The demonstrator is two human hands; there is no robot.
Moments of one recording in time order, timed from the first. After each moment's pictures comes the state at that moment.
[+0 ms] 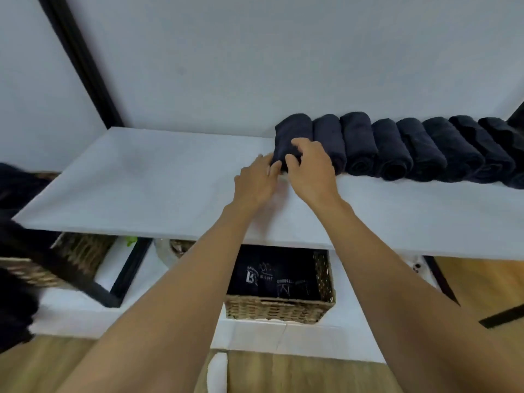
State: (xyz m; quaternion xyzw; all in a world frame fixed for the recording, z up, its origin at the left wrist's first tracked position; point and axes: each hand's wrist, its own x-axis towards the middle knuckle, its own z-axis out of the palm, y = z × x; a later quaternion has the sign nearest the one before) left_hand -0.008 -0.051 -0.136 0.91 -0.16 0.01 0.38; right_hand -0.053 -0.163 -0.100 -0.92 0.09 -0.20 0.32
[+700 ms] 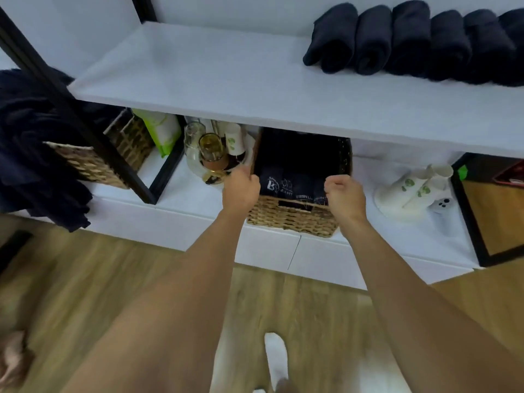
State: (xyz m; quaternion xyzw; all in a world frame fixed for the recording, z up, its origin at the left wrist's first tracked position) left_hand -0.167 0.029 -0.270 0.90 0.11 -0.04 0.43; right_hand -0.211 -0.168 -0.281 -0.81 0.25 -0.07 0.53
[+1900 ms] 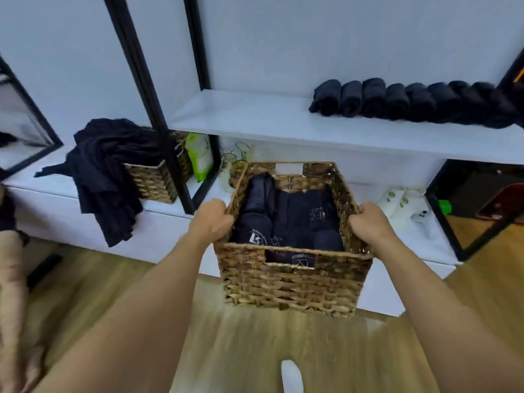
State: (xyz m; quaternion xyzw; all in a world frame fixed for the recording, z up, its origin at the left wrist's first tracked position) left_hand -0.357 0.180 -0.190 0.97 0.01 -0.02 0.26; right_hand -0.401 -0.135 -0.192 -0.88 0.22 -0.03 0.41
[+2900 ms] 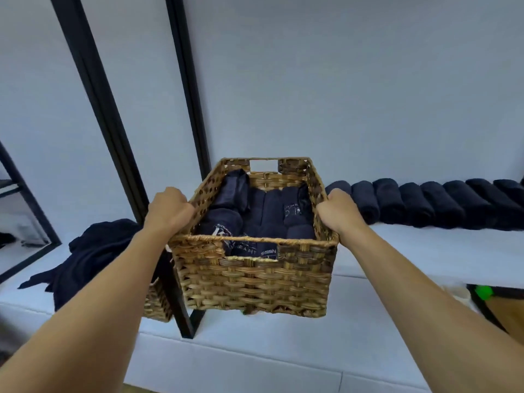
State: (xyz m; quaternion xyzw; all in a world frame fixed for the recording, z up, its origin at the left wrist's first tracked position) left_hand -0.134 0.231 0.021 0.95 0.06 0.15 0.25; right_hand -0.152 -0.072 -0.009 -0.86 0.13 -0.13 0.49
